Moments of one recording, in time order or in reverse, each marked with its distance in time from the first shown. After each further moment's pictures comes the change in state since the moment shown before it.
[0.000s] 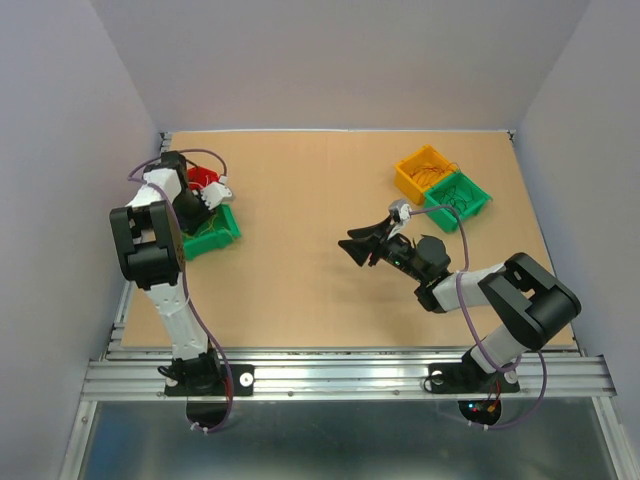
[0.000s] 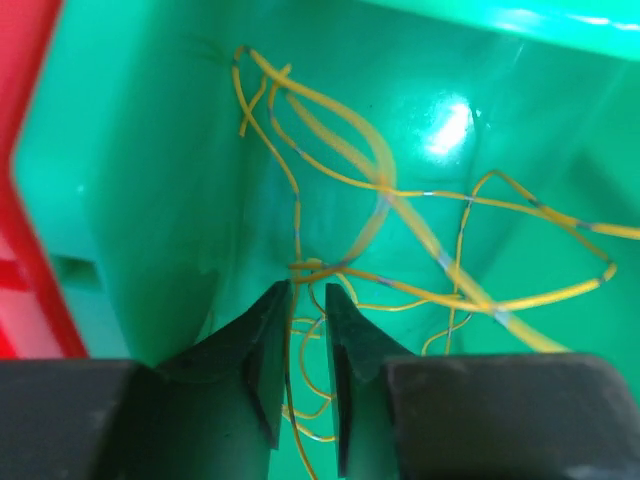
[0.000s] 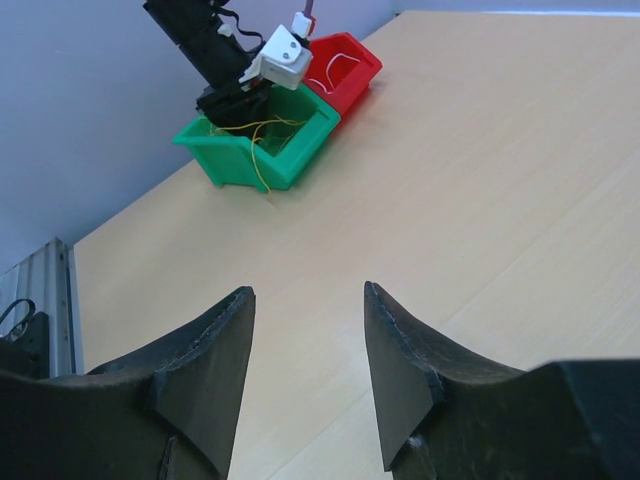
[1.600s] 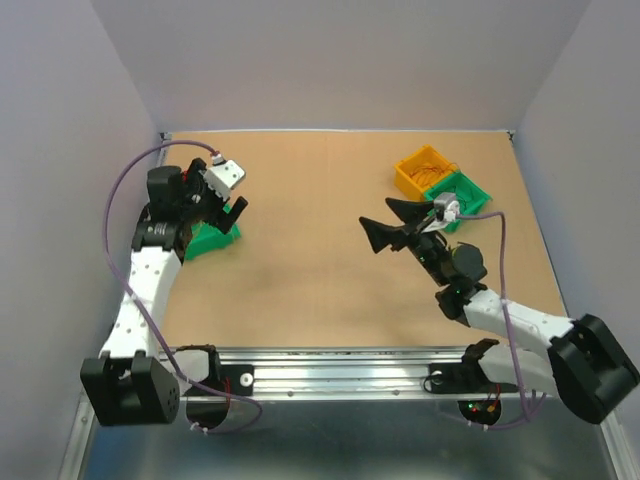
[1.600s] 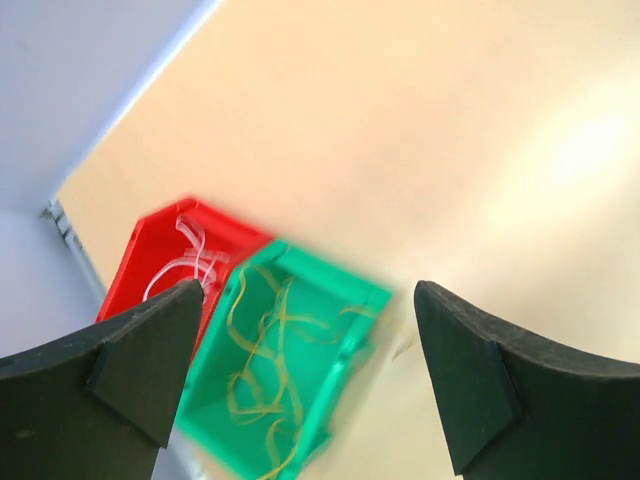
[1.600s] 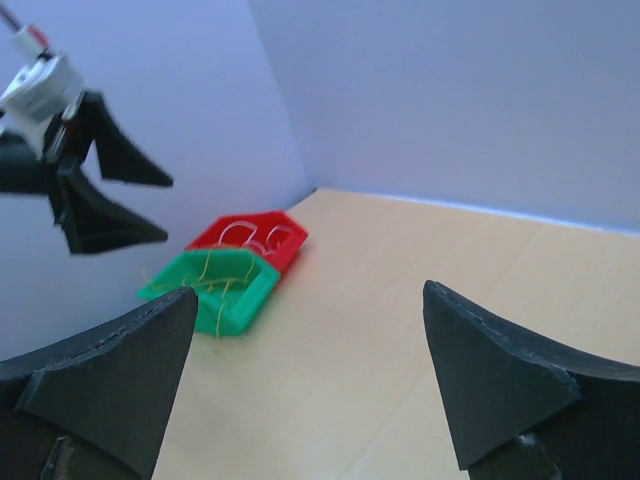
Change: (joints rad) left arm -0.159 -0.838 -0.447 0.436 0.310 -0.462; right arm -0.002 -0.398 -0.024 -0.154 0.236 -0.078
